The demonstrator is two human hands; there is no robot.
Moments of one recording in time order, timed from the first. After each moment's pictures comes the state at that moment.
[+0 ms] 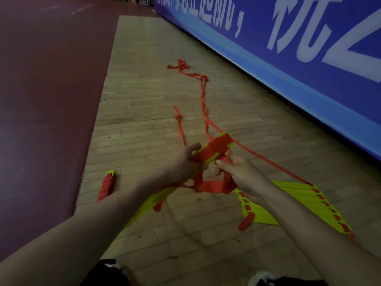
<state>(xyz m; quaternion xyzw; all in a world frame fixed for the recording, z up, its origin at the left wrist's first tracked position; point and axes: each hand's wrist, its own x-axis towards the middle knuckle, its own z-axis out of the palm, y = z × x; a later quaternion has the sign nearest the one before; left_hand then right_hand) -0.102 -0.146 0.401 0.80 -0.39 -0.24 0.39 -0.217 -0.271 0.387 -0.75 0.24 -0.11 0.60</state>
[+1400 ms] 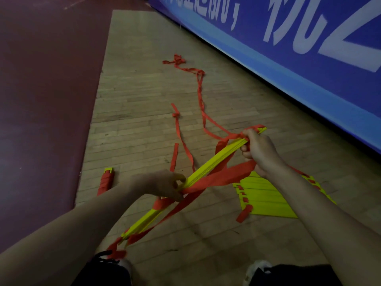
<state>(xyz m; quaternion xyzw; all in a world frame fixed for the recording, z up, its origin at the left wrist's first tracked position) -0.072 -0.125 0.332 0.81 -0.46 -0.36 0.04 -0.215 -0.320 0.400 -0.66 0.39 -0.24 0.59</state>
